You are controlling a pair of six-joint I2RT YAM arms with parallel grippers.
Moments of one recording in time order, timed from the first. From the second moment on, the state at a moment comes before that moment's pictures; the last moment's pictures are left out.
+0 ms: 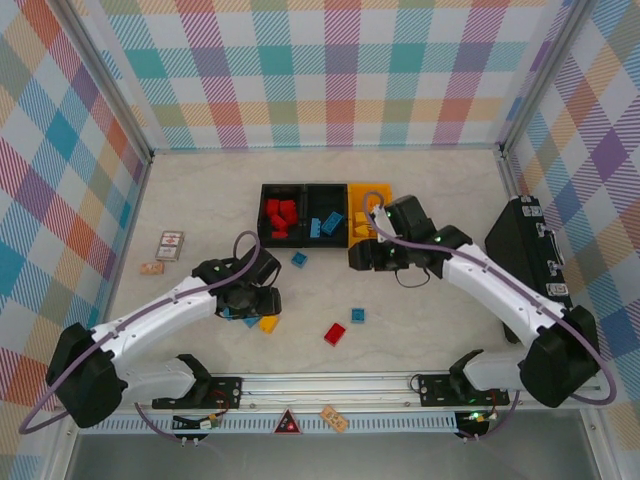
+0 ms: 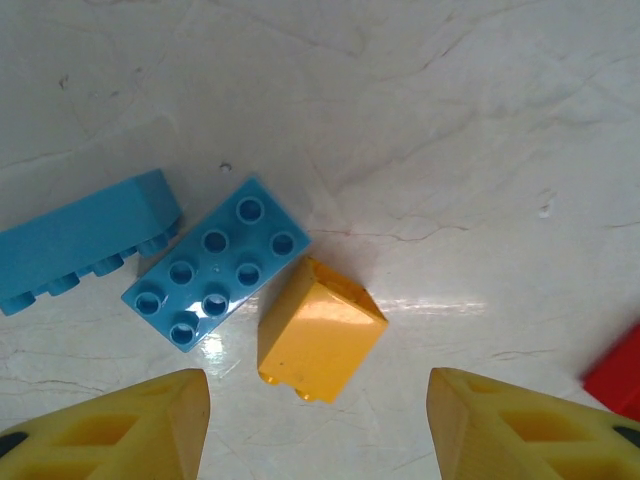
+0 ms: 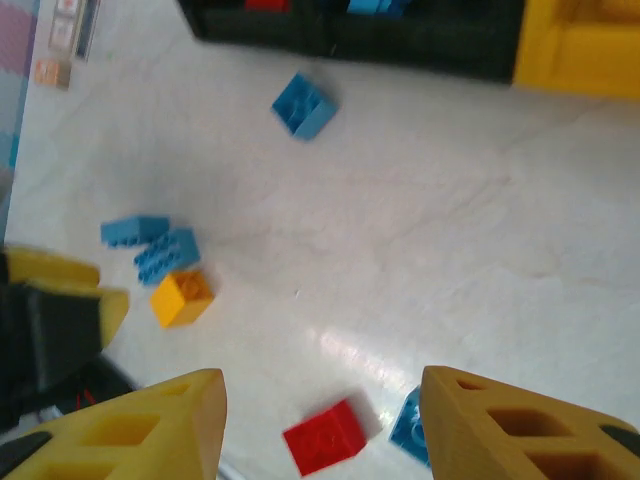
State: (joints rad) left arm -0.71 1.20 0.81 -0.95 -0.05 -0.80; right arm 0.60 1.27 1.01 -0.66 -0.37 0.46
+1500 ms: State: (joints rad) left arm -0.81 1.64 1.26 -0.79 -0.04 -0.73; right arm 0.47 1.07 0.78 -0.61 -0.25 0.65
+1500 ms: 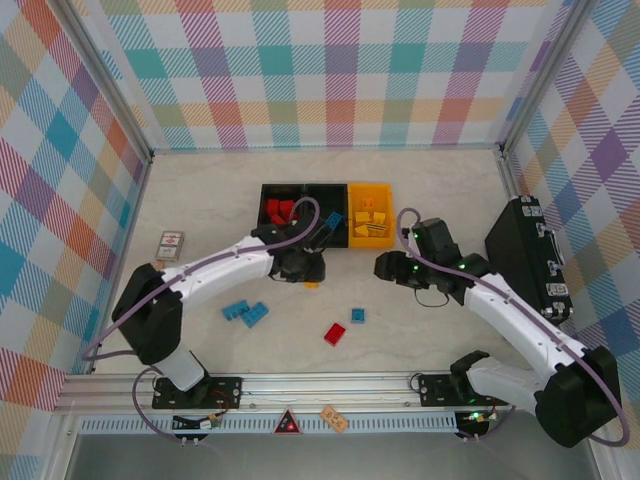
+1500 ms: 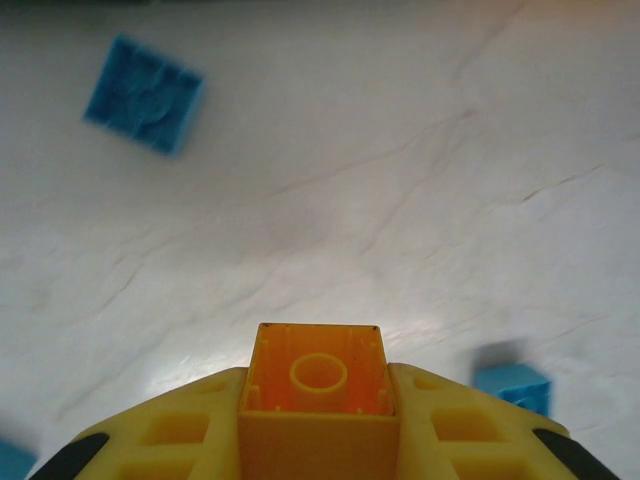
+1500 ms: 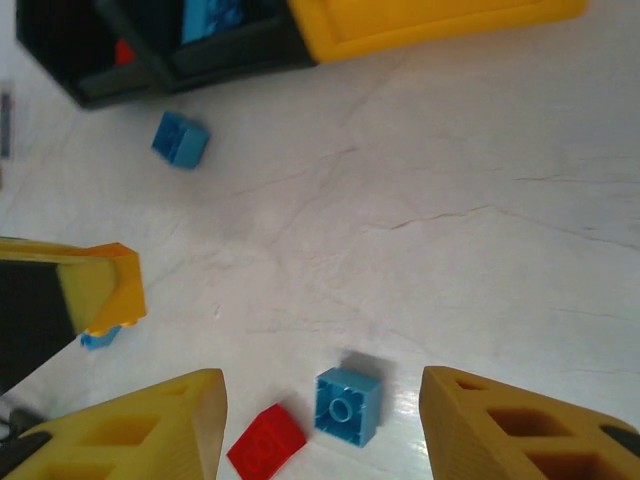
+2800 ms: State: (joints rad) left arm -0.75 2.50 2.40 -0.86 -0.08 -0.56; right arm 0.39 0.96 0.67 -0.65 -0.22 0.72
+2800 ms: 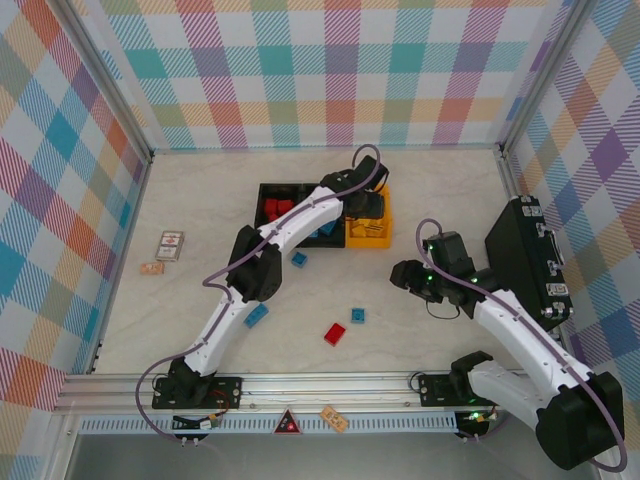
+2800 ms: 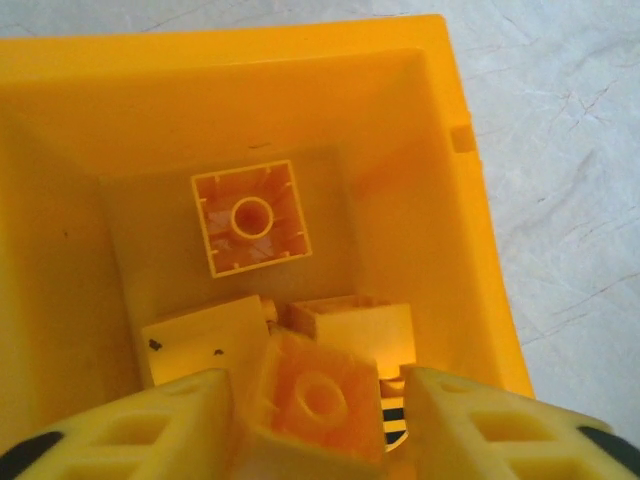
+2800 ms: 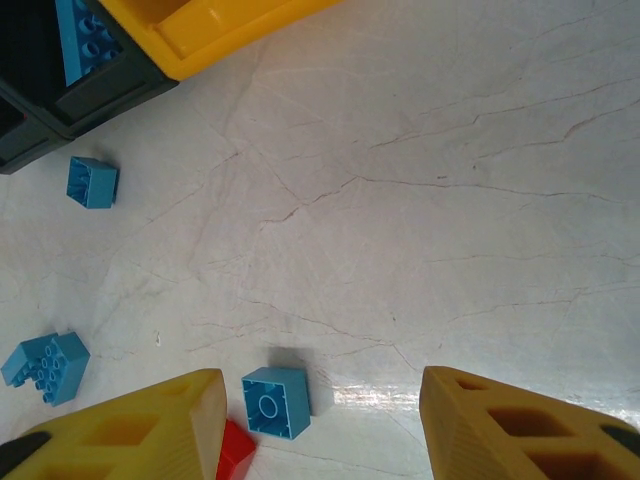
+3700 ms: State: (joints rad) left arm -0.77 2.03 1.85 -0.71 -0.02 -0.58; right arm 0.39 0.99 0.69 -0.66 -0.24 0.68
